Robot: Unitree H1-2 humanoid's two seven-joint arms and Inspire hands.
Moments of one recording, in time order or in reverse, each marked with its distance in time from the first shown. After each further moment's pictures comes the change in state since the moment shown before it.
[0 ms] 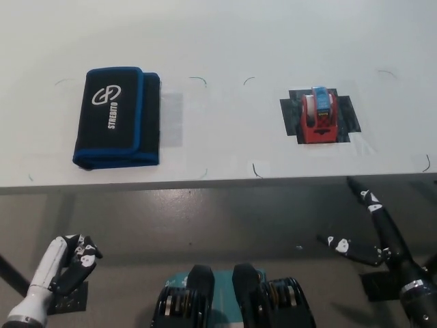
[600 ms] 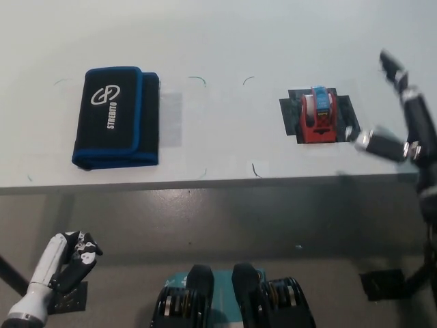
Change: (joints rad) left_arm -0.003 -0.005 0.007 -0.002 -0.001 -0.003 -0.001; right_arm -0.334 -0.029 -0.096 -0.126 0.002 0.082 -0.006
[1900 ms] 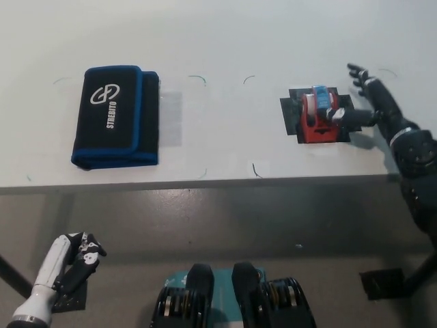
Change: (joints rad) left_arm -0.003 -0.021 0.007 0.019 0.002 -0.032 0.002; right_arm -0.406 0.001 0.091 1.047 0.023 -0.109 0.042
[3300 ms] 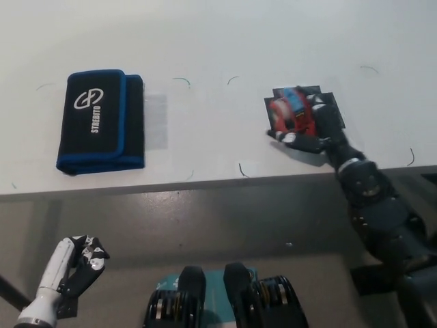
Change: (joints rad) left_arm 0.010 -0.024 0.006 -0.001 0.029 0.007 0.010; right_arm -0.008 0.182 0.052 0.142 0.012 -0.194 -0.060
